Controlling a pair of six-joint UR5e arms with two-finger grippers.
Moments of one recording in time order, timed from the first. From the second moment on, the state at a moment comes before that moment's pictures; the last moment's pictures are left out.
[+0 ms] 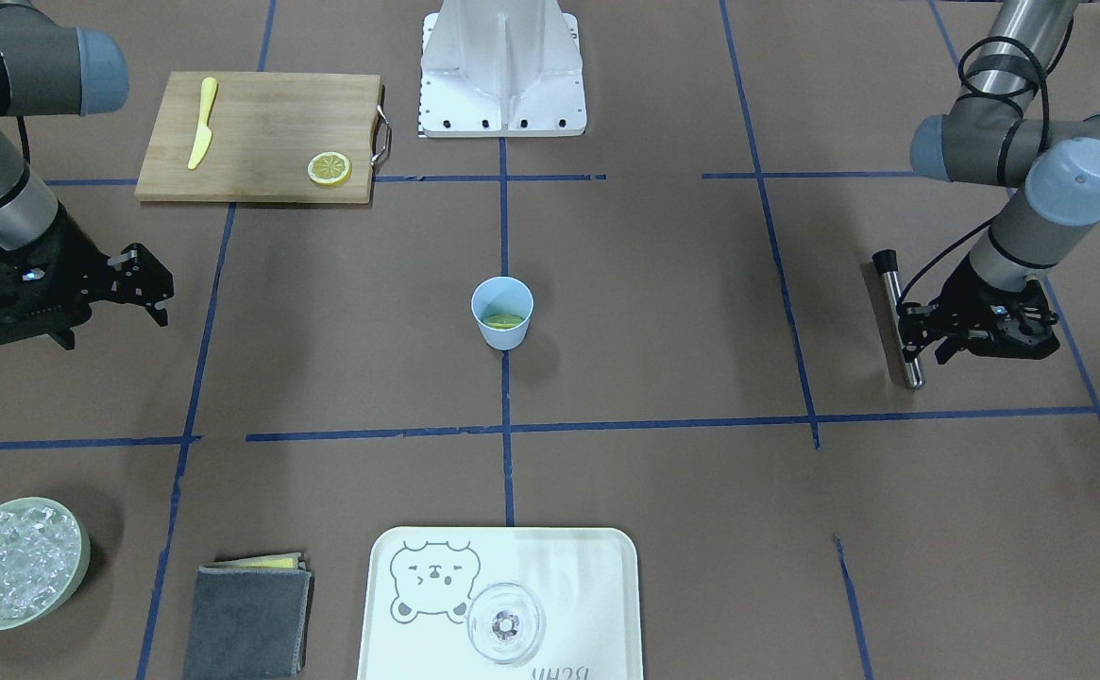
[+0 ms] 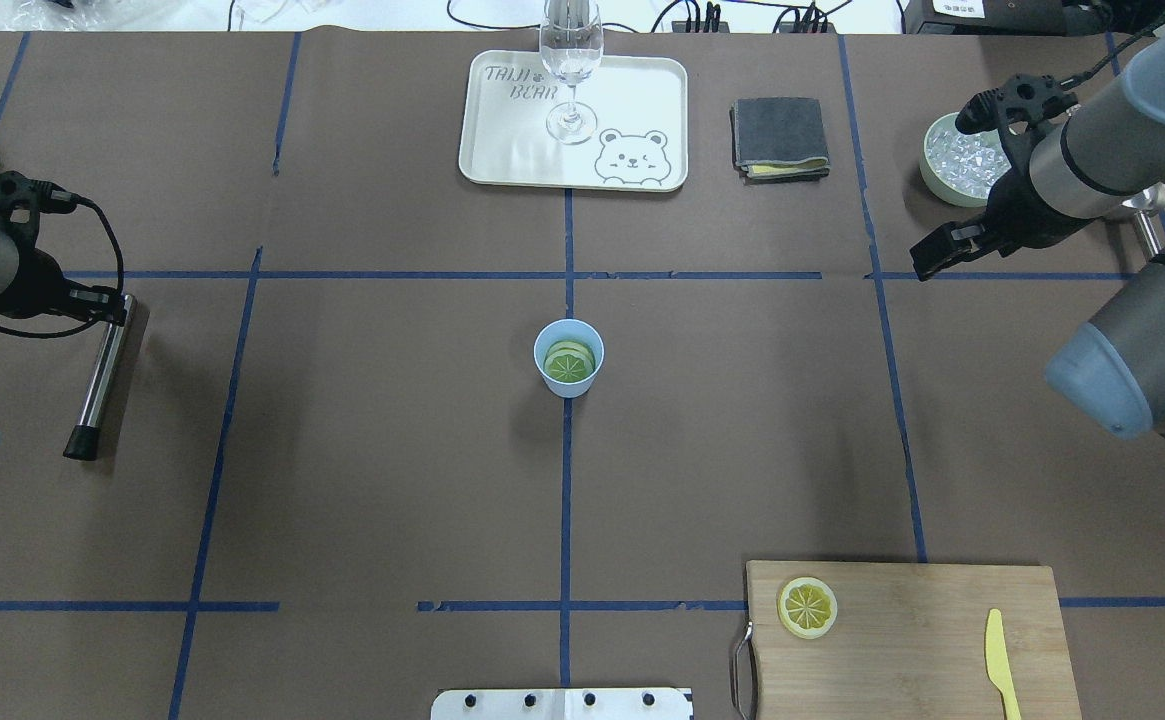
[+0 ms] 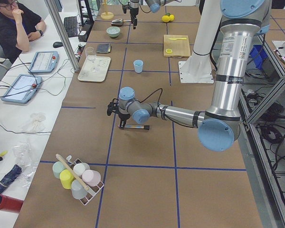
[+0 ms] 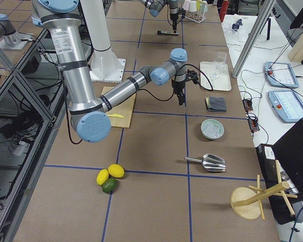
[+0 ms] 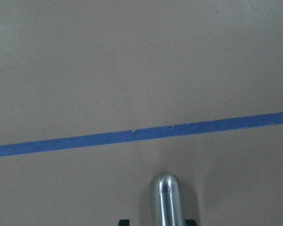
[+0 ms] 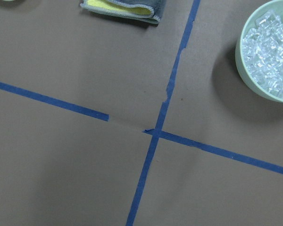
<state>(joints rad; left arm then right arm) -0.94 -1.68 -1.55 -2.16 -2.04 -0.76 0.96 -1.32 1.88 -1.53 2.09 0.54</state>
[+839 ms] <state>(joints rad) -0.92 -1.68 -1.54 -2.16 -2.04 -0.77 0.96 -1.32 1.89 -1.53 2.09 0.54</state>
